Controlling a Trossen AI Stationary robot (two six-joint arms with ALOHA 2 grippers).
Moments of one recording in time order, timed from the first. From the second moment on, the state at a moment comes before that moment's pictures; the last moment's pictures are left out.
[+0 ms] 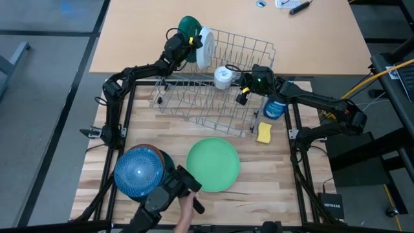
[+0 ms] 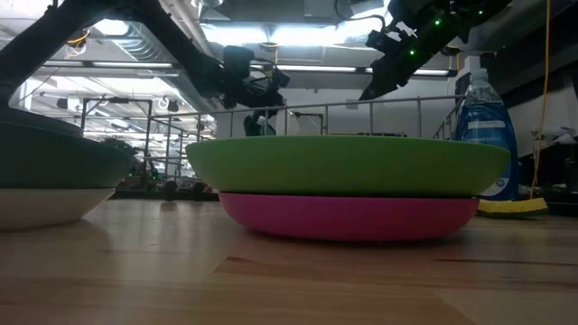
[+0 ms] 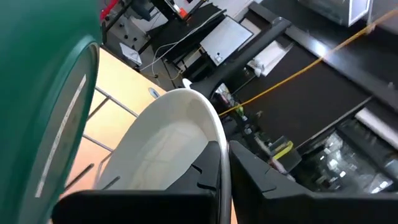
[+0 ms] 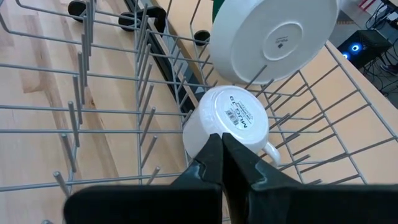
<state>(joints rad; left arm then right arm) 0.84 2.05 1.50 0.62 -0.12 -0.82 -0.56 1.29 0.98 -0.21 0.14 -0.35</state>
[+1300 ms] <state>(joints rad) 0.82 2.05 1.50 0.79 -0.13 -0.46 -0.56 1.29 0.98 -0.22 0.14 -0.35</state>
